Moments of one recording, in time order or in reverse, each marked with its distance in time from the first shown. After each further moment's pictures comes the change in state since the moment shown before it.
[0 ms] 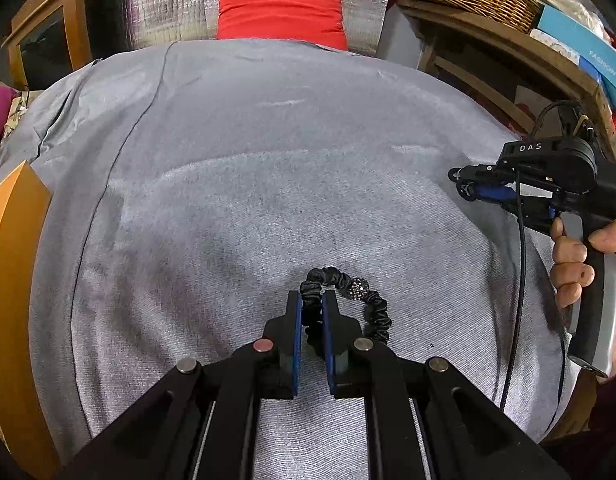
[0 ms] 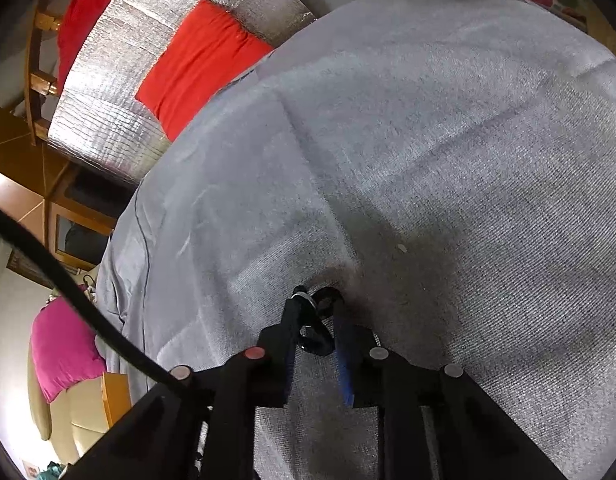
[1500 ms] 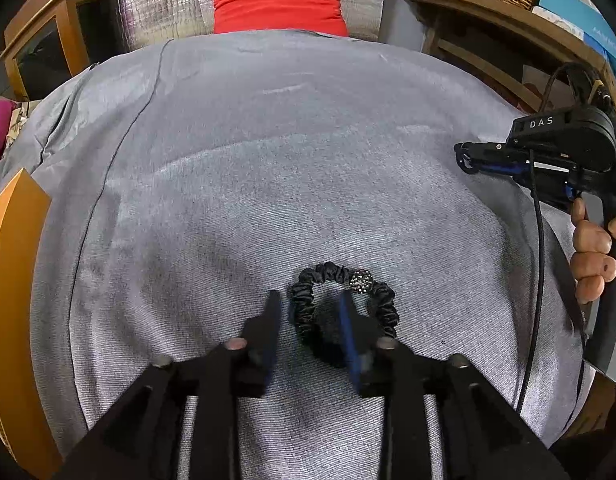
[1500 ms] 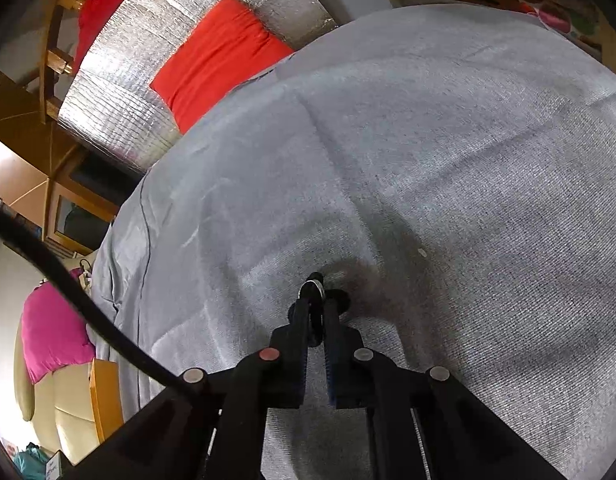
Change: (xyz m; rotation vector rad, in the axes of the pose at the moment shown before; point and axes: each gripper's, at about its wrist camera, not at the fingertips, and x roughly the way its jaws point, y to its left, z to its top) left arm 0.017 -0.017 0.001 0.044 0.030 0.061; right arm 0.002 0.016 -0.003 -0.087 -0.026 -0.013
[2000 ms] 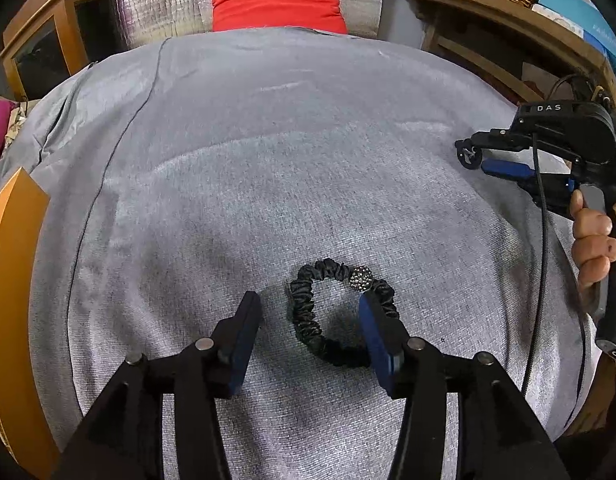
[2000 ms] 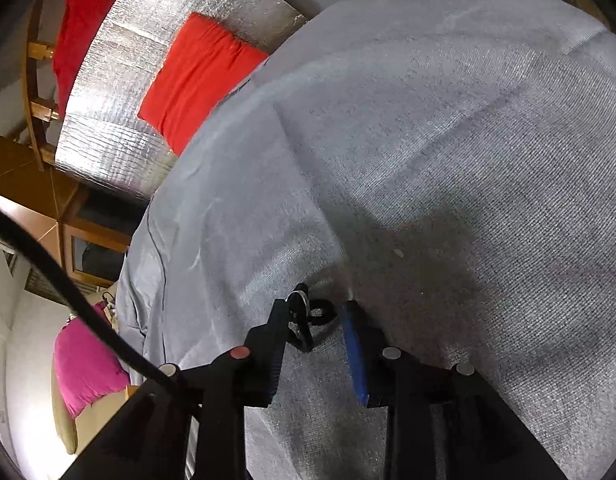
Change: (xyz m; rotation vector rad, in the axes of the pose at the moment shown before) left arm -0.002 0.001 0.000 -0.007 0.009 -0.009; right arm -0.002 -0.030 0.008 0.158 0.017 0.083
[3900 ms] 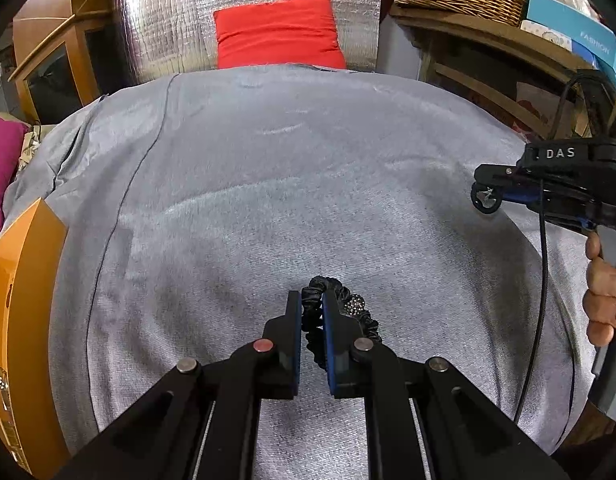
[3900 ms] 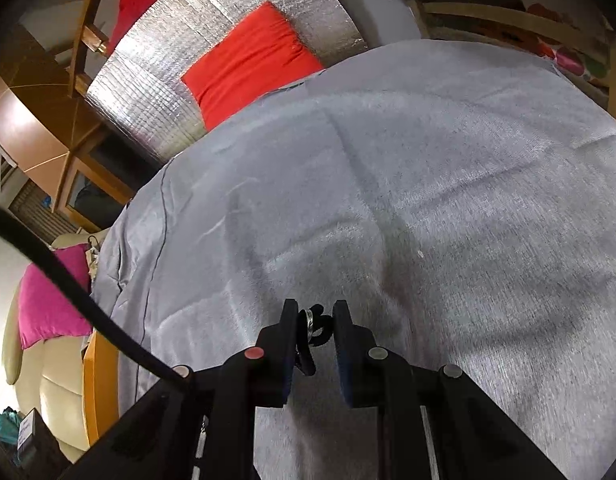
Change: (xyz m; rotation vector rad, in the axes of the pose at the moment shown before) left arm -0.022 -0.010 0.003 0.025 -0.126 0.035; right arm -0.037 0.042 -0.033 -0.289 -0.061 -0.067
